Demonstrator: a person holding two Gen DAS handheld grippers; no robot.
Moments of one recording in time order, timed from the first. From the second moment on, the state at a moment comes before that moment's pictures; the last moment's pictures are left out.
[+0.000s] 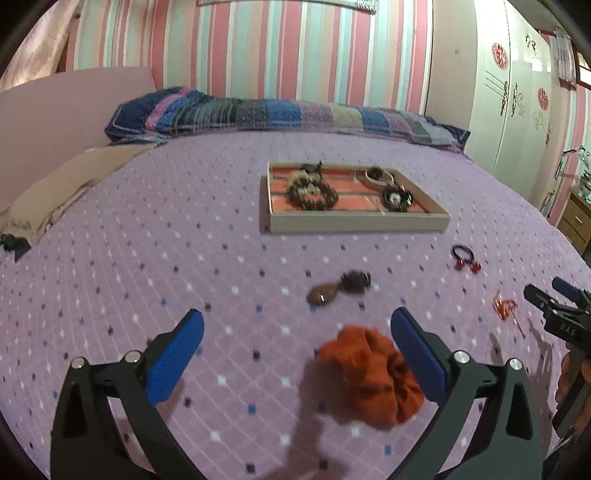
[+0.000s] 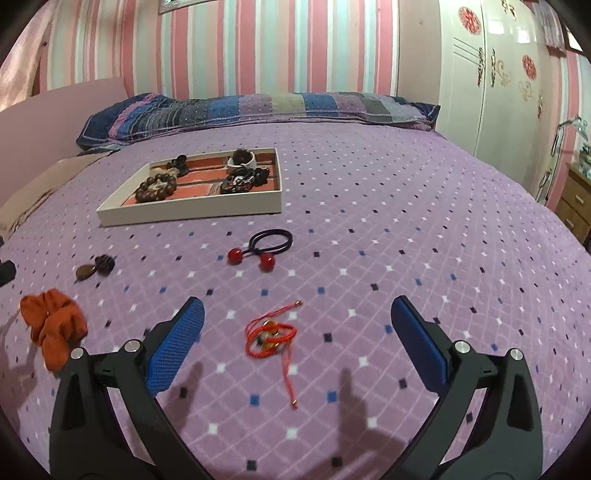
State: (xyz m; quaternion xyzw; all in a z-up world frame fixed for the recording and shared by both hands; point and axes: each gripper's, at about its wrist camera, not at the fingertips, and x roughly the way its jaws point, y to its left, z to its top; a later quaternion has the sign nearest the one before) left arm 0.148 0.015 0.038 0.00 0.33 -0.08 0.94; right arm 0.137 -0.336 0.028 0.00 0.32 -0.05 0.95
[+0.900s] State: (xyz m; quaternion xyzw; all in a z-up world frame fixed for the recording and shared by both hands) left arm 0.152 -0.003 0.001 0.01 0.35 -0.12 0.93; right arm 0.145 -0.326 -0.006 0.01 0.35 -0.05 0.93
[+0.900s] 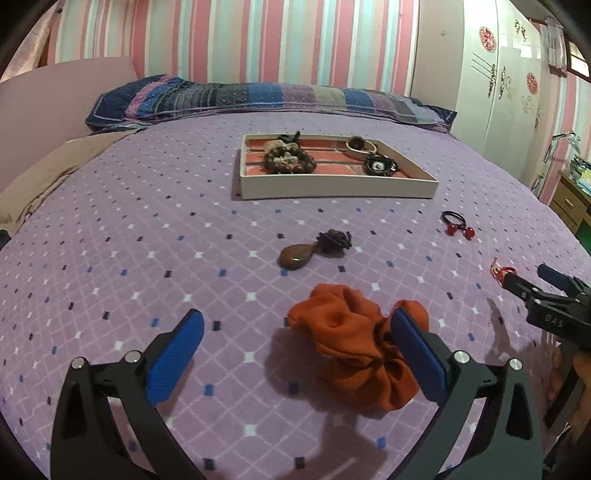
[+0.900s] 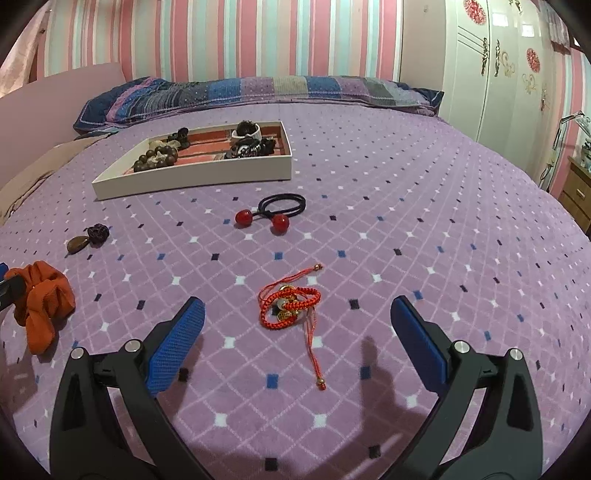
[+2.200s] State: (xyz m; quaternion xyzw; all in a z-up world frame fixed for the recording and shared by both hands) left arm 0.157 -0.016 -0.019 0.01 0.38 -0.18 0.91; right arm 0.157 -0.330 -0.020 0.03 0.38 -0.01 0.92
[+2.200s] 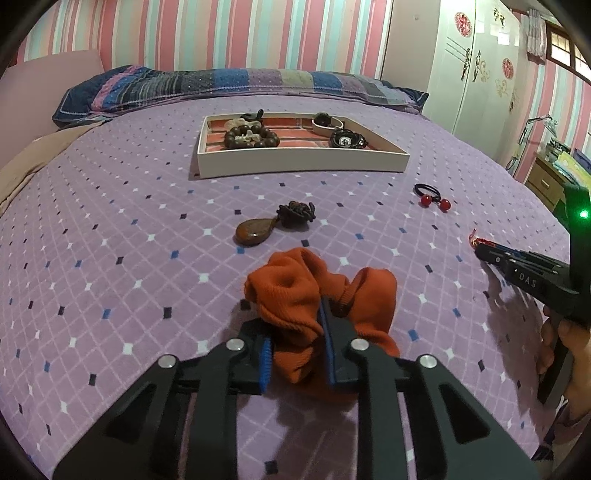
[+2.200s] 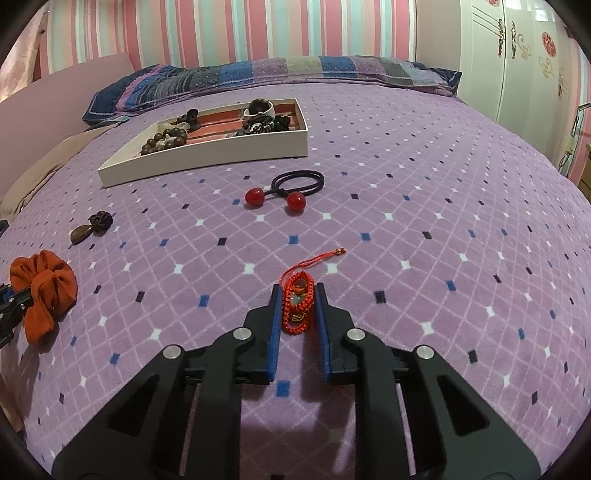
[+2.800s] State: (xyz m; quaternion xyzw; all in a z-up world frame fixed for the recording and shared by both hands) left arm 0.172 -0.007 0.010 0.00 0.36 -0.17 0.92; right arm 0.163 -0.335 0.001 0.04 0.36 0.00 0.93
